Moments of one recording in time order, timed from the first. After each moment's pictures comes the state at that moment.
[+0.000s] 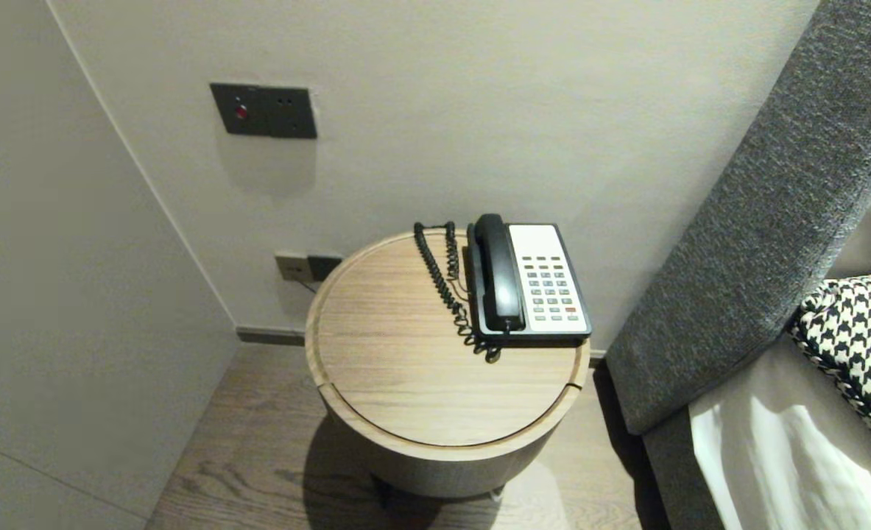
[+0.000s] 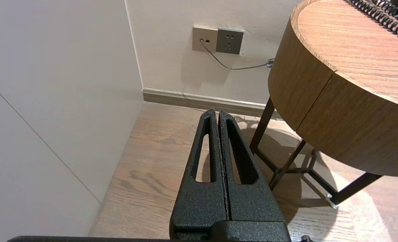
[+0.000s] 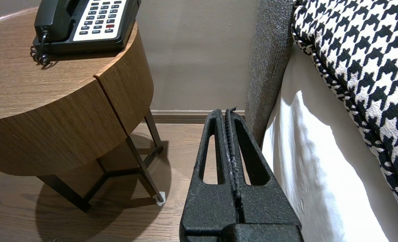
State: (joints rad) left arm 0.01 0.00 0.00 -0.05 0.01 -0.05; right arm 0.01 0.00 0.00 -0.14 -0.03 0.05
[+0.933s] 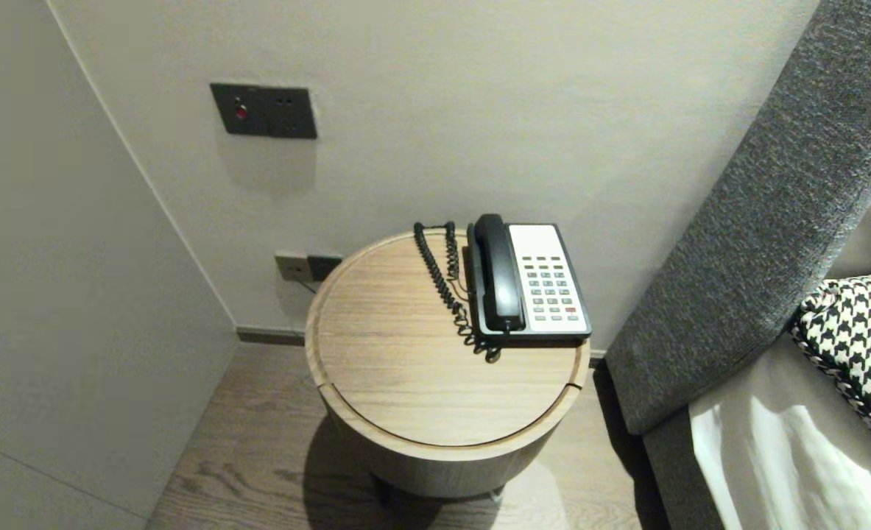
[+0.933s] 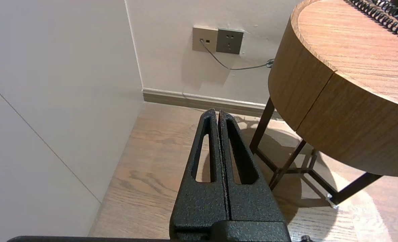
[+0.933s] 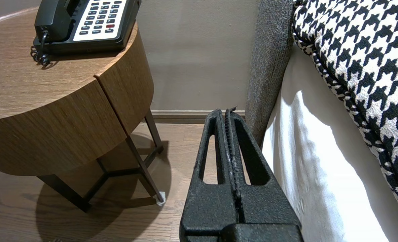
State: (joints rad) left arm 0.01 0.00 0.00 -0.05 0.01 -0.05; right arm 0.01 0.00 0.00 -0.14 -0.03 0.05
